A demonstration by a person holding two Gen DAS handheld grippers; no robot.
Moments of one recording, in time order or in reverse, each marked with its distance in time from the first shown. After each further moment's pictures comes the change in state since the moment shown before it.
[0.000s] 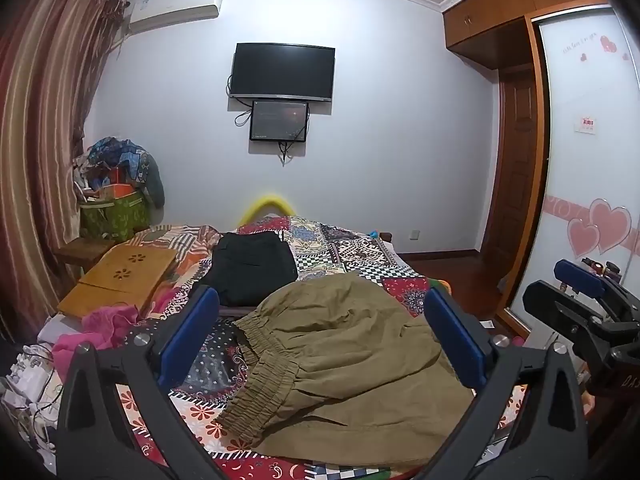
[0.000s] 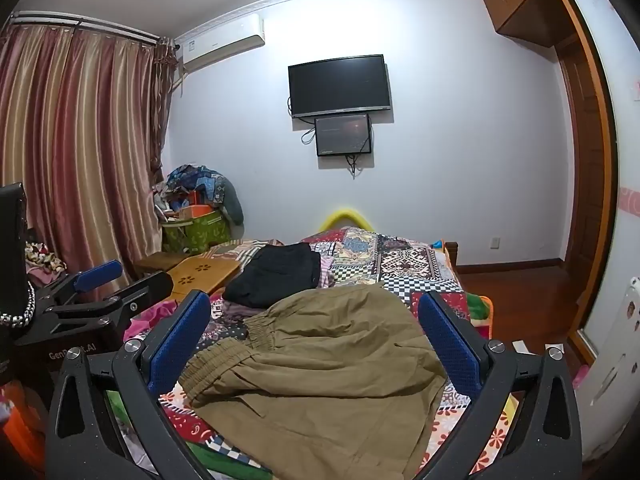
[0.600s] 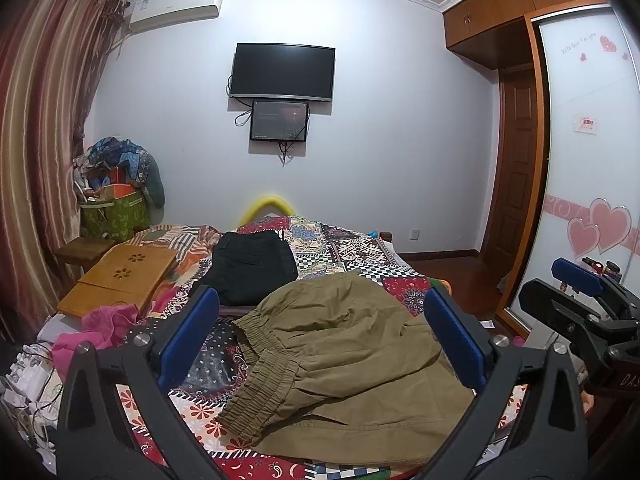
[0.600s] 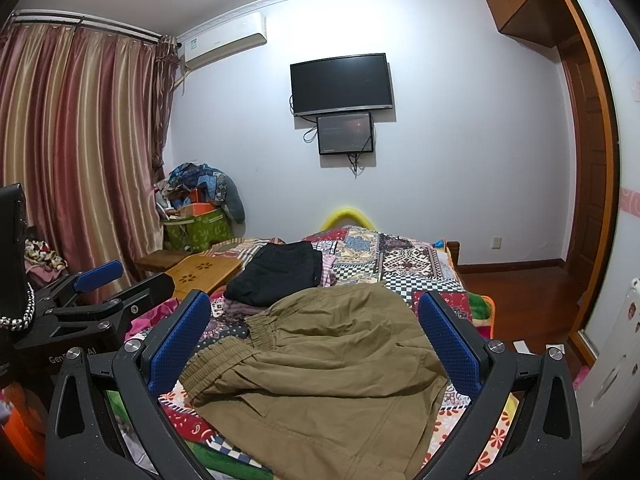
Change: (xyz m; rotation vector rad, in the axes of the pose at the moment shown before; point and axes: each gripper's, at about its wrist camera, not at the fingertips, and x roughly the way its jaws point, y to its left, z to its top) left arm -0.003 0.001 -0.002 0.000 -0.003 0.002; right arm 0.000 0.002 -0.001 -0.002 0.003 0.004
